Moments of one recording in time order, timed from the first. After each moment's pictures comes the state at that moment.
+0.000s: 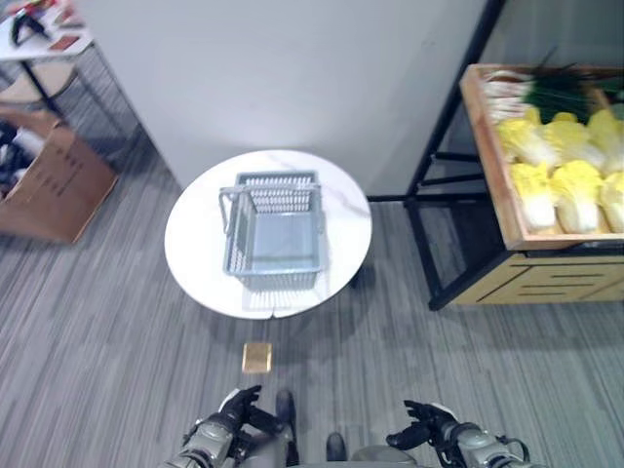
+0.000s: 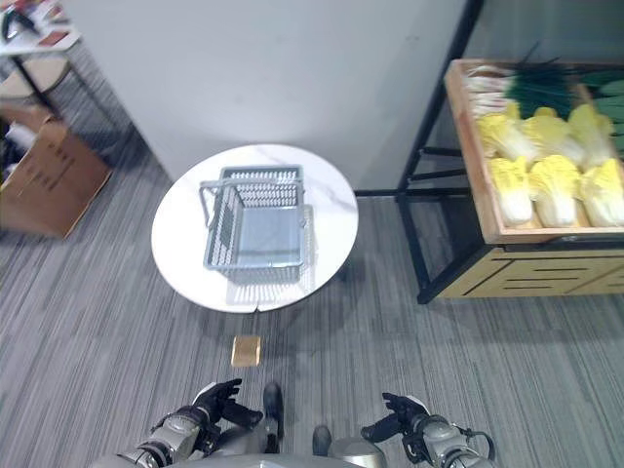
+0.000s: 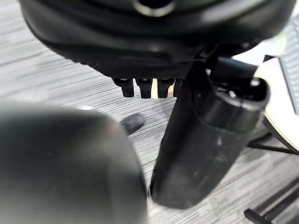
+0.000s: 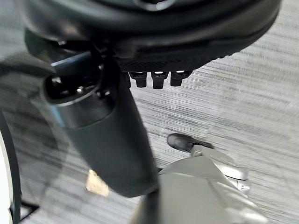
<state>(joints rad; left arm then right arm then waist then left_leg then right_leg) -0.15 0.18 -0.31 1.30 -0.06 -0.09 -0.03 -0.11 -0.32 0.36 1.29 0.17 -0.07 0.19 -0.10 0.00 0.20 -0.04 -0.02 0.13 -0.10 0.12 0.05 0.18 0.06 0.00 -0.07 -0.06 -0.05</state>
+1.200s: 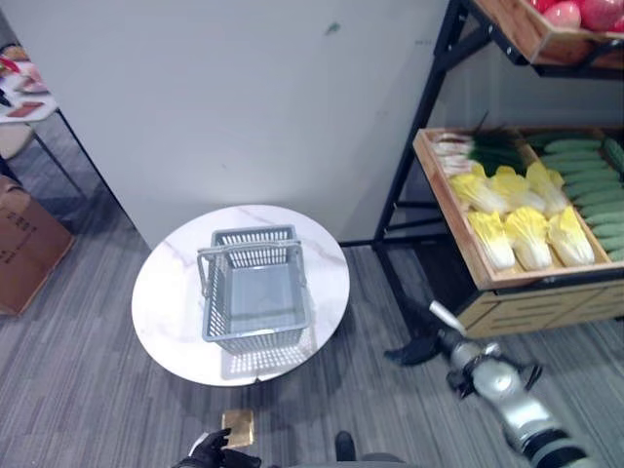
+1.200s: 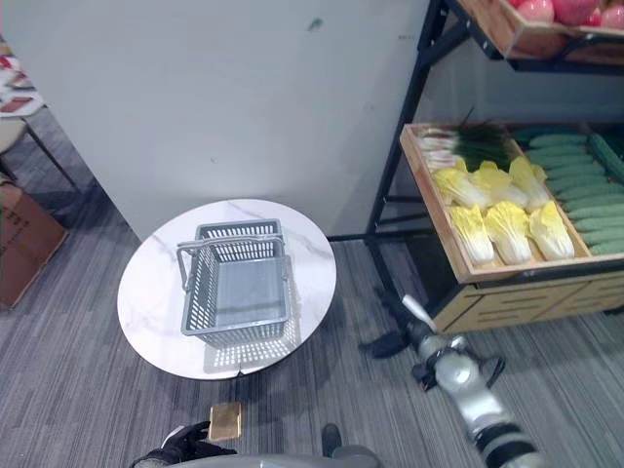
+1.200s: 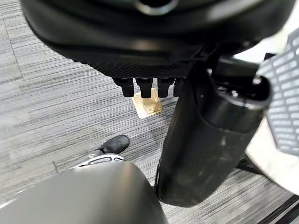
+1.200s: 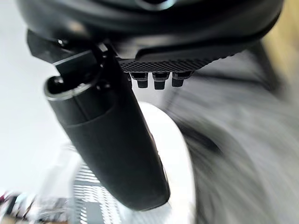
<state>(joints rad) 0.00 0.24 -0.20 1.29 -0.04 -0.07 -0.02 -0.13 -0.67 0.25 0.33 0.09 -0.07 0.11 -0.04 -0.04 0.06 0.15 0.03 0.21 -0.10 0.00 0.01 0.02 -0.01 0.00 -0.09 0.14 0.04</state>
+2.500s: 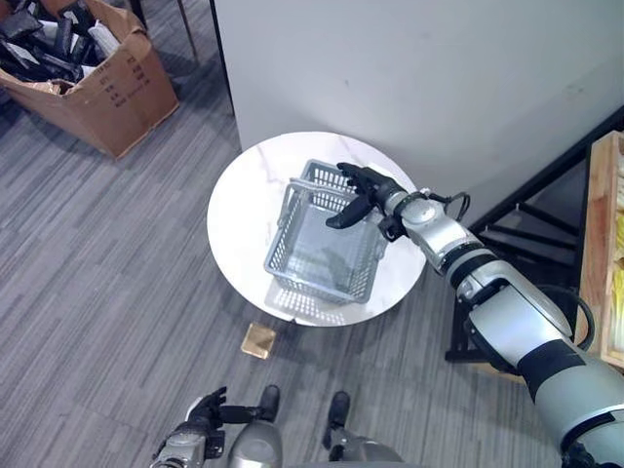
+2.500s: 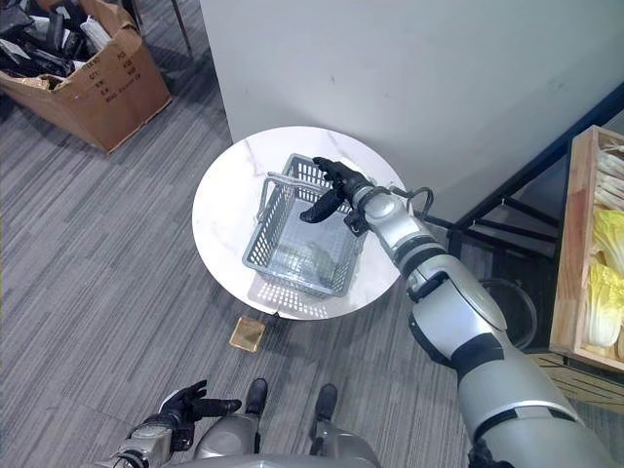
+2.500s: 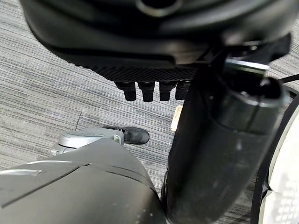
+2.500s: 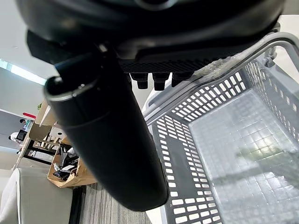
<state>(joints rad) -0.14 0.27 -0.20 1.29 -0.26 -0.07 -0.01 -1.14 -0.36 0.67 1.09 0.32 0.03 0.13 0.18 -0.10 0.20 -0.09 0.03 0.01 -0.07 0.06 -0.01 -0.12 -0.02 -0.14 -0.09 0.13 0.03</state>
